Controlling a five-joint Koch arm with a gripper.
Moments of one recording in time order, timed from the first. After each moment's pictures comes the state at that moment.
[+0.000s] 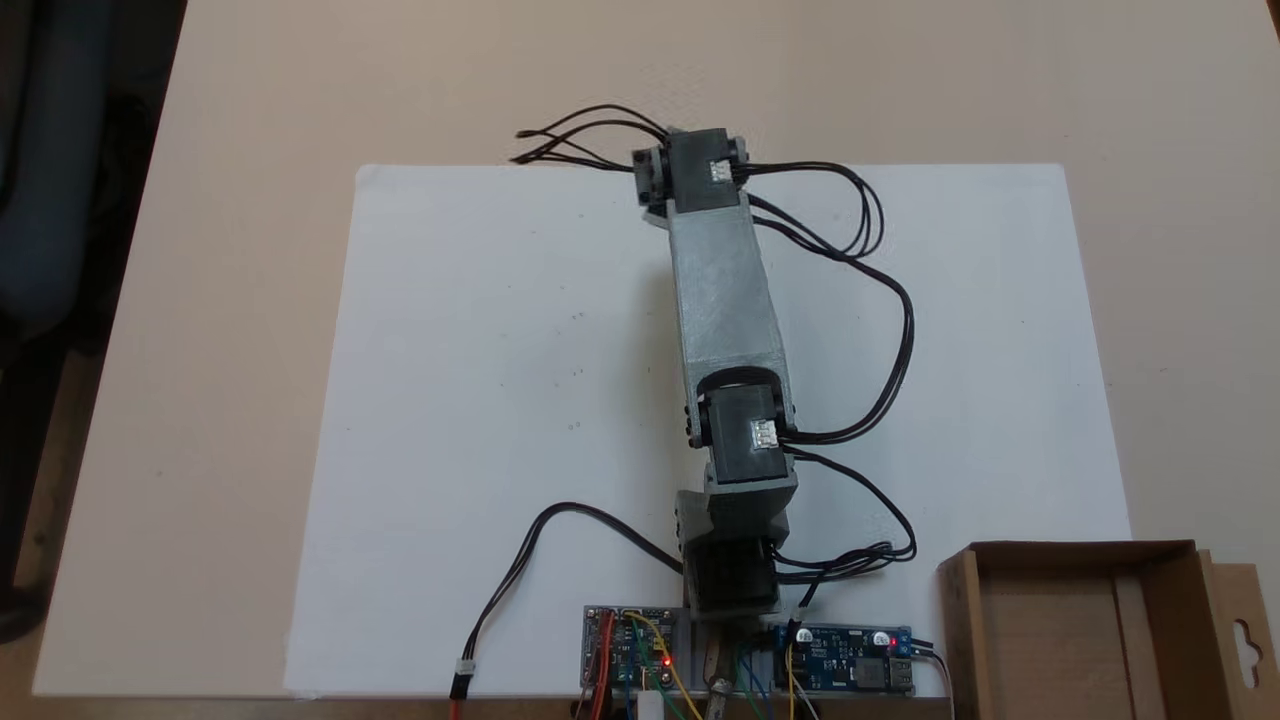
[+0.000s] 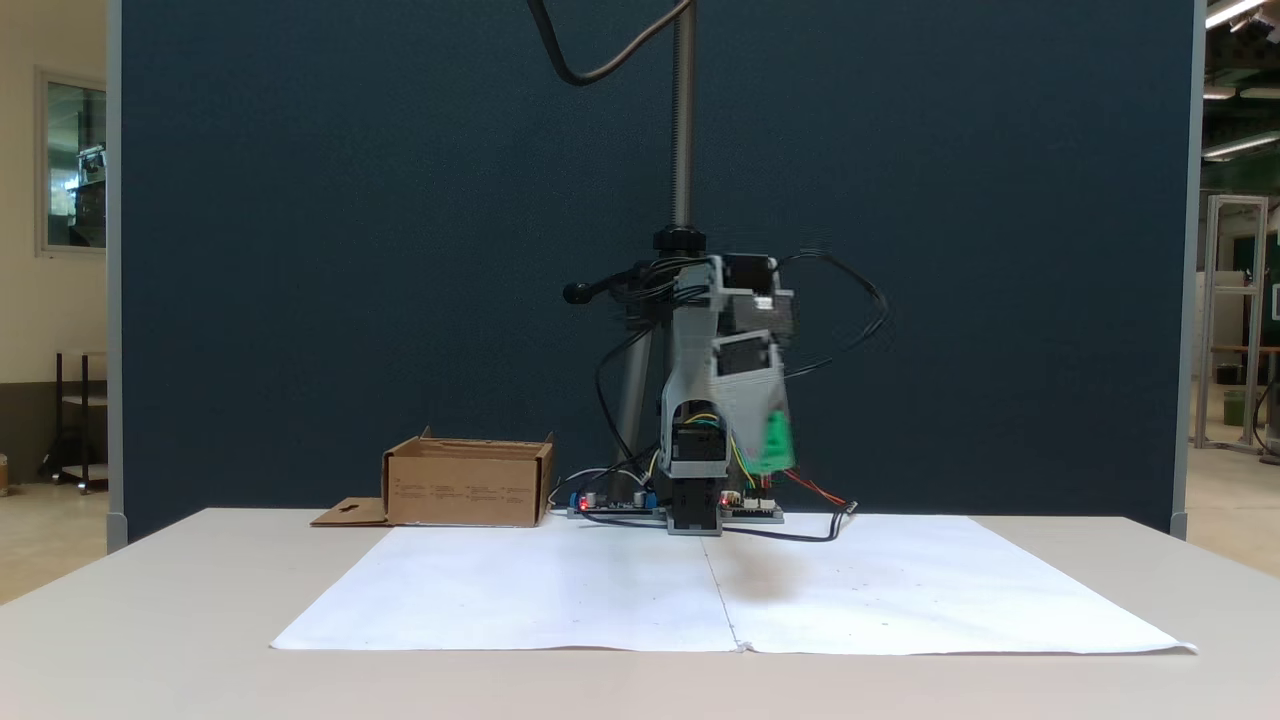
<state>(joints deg) -4.0 88.2 83.9 39.0 24.1</state>
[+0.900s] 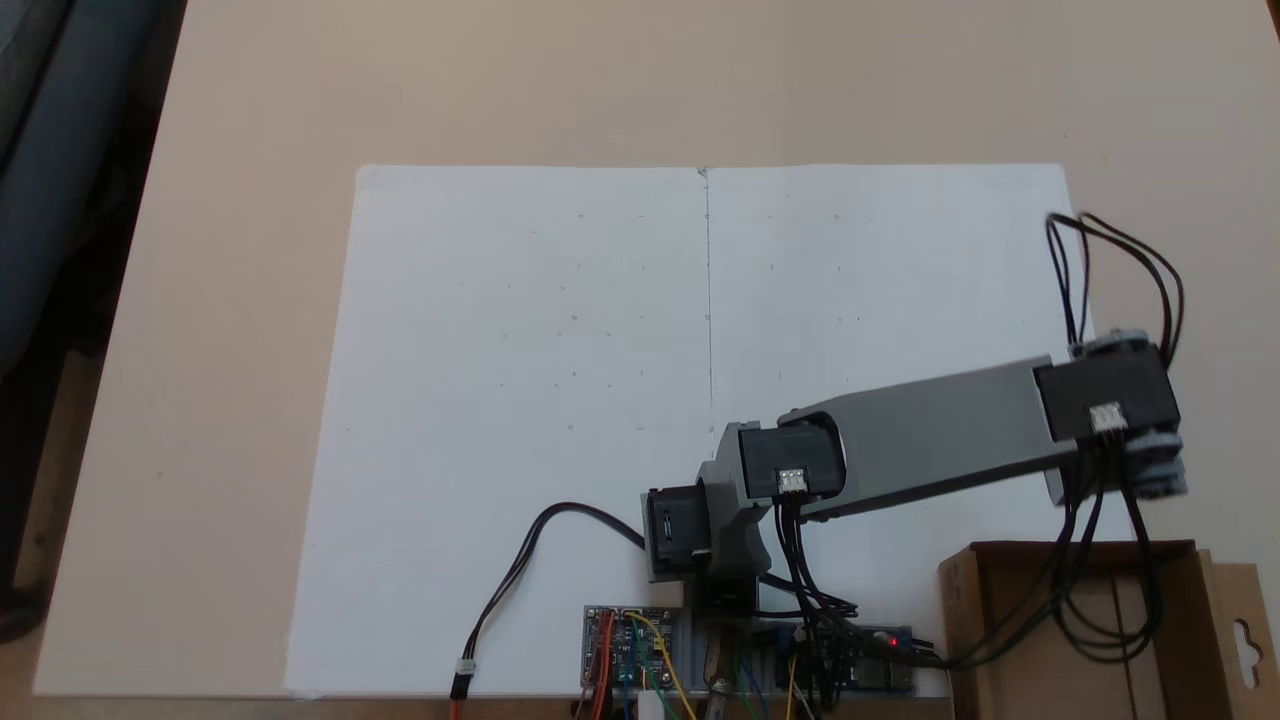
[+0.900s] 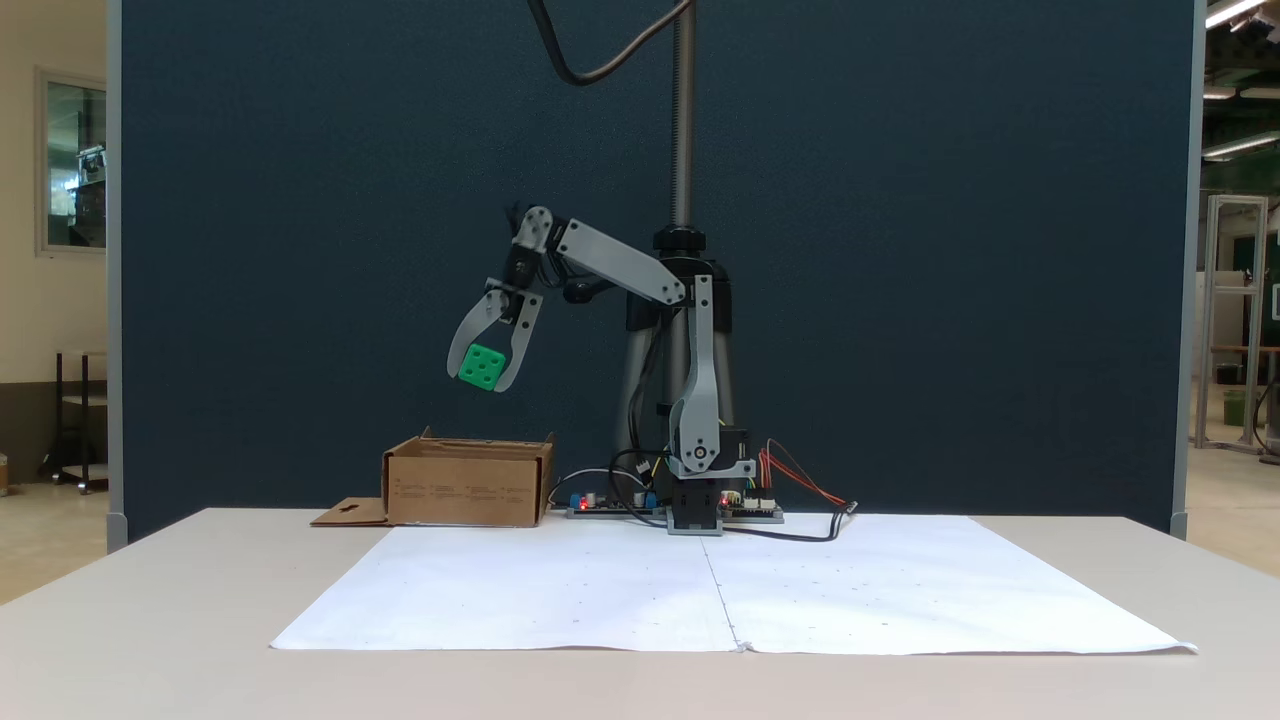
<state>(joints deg) 85.6 87.2 61.1 68.1 -1.8</state>
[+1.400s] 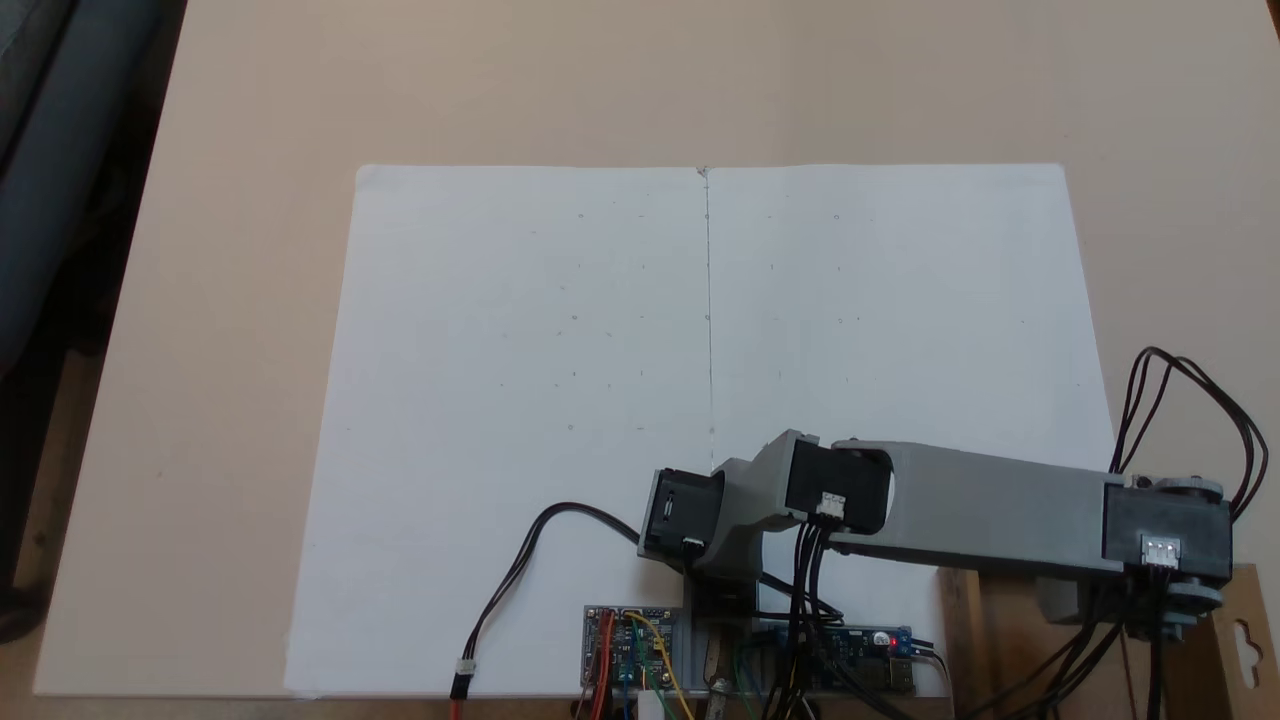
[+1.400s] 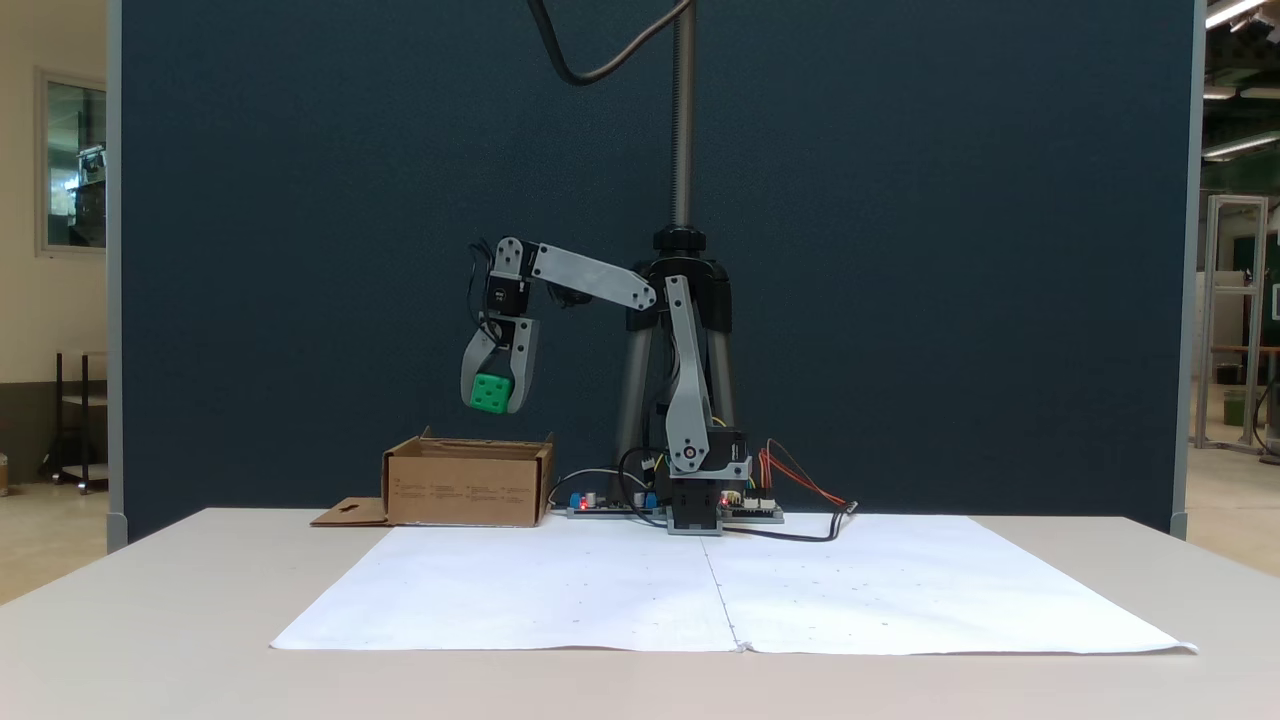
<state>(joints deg) 101.8 78.4 61.1 70.8 -7.9</state>
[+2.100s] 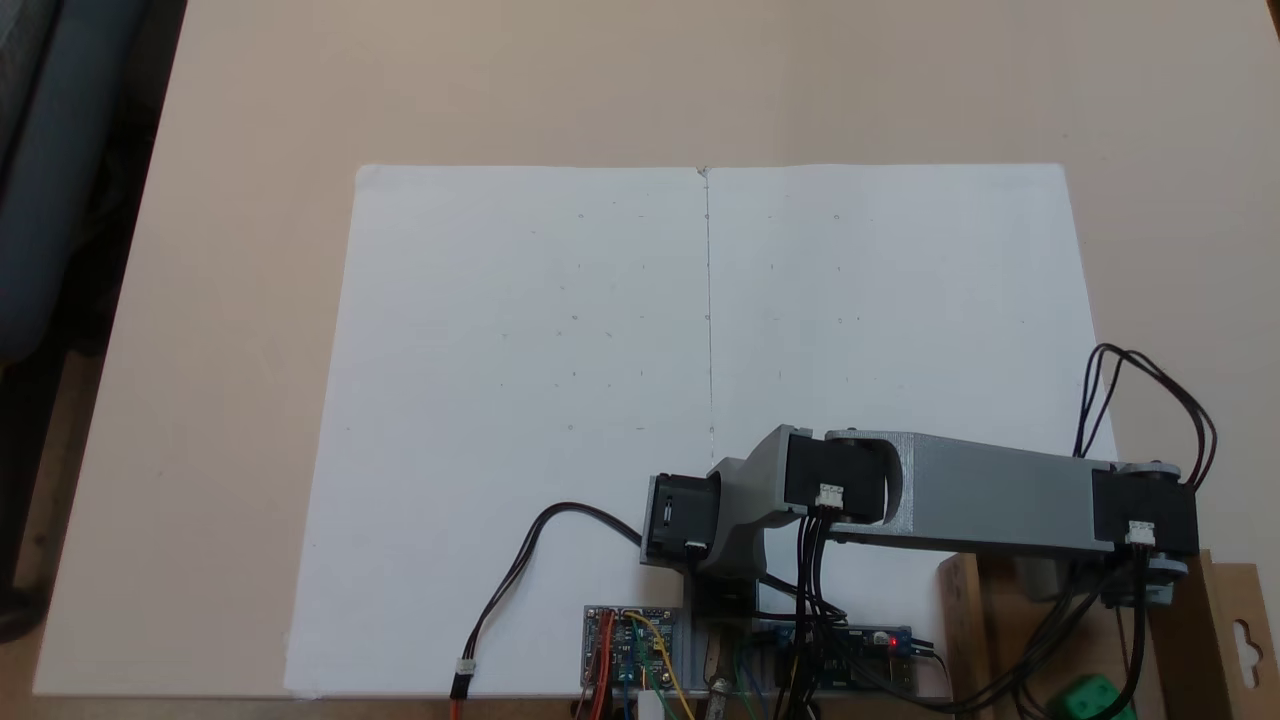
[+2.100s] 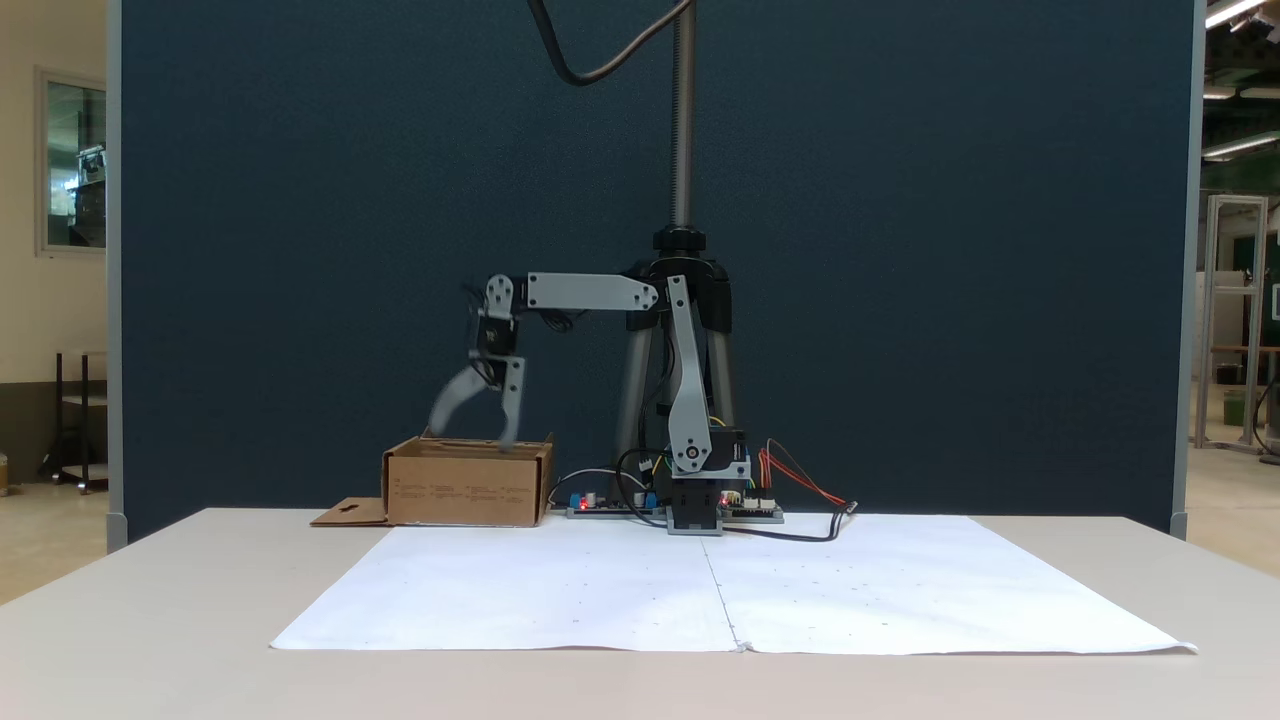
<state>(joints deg) 96.2 80.7 79.2 55.3 -9.8</state>
